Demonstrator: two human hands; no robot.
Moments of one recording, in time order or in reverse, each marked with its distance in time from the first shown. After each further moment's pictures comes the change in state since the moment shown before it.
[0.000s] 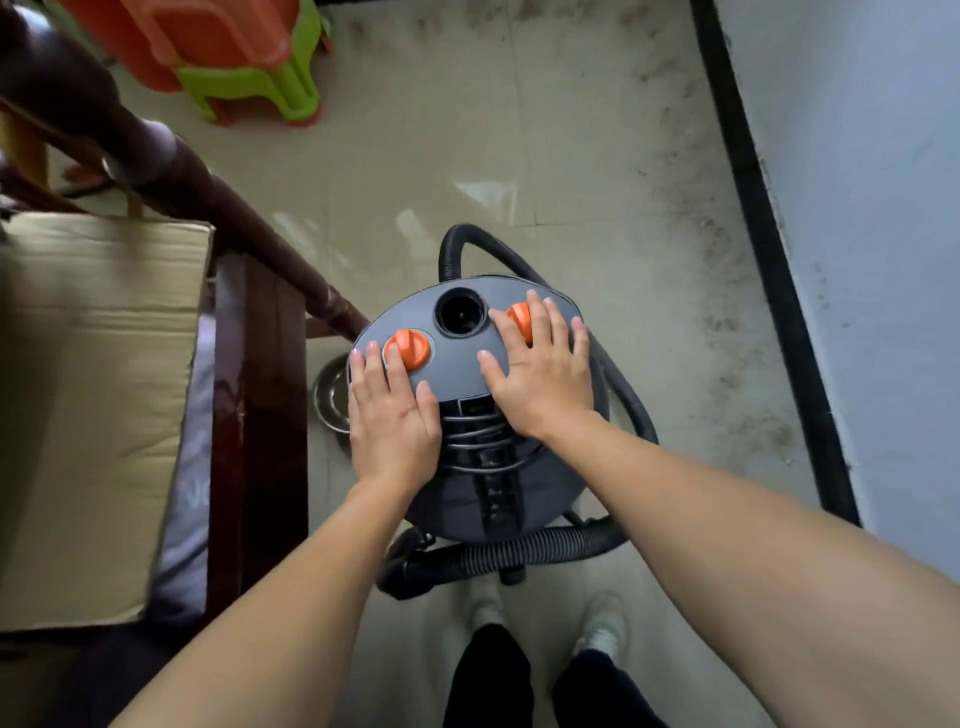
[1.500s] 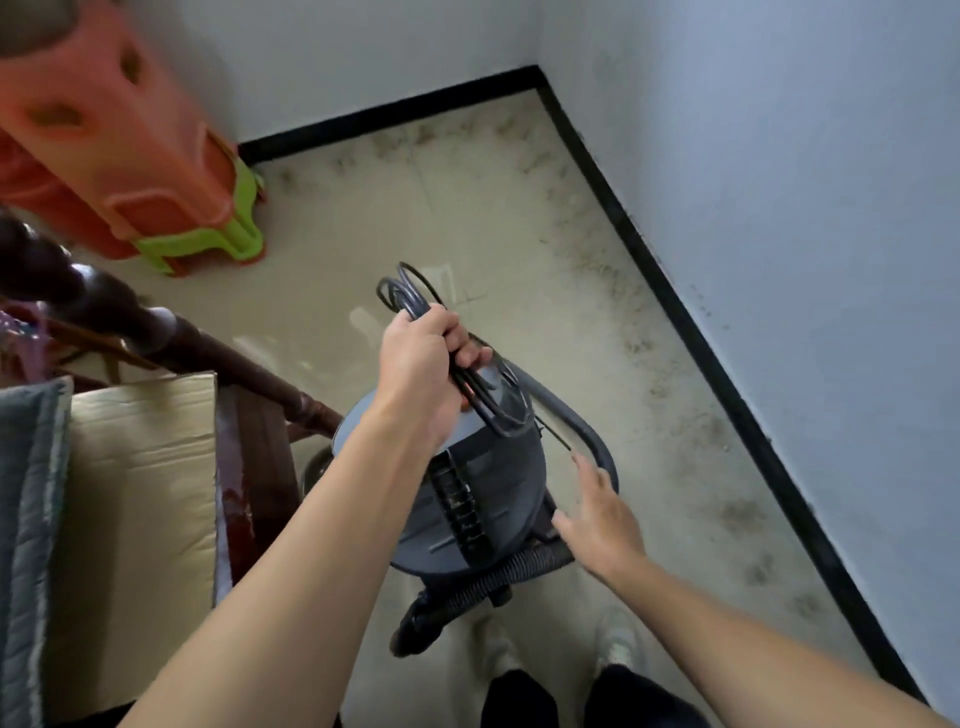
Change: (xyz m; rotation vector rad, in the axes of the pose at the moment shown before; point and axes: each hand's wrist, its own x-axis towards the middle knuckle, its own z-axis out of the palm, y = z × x) left_hand -0.014 0.198 -0.187 -1.560 -0.374 -0.282; right_hand -0.168 0.060 -0.046 0.433 -0.134 0.515
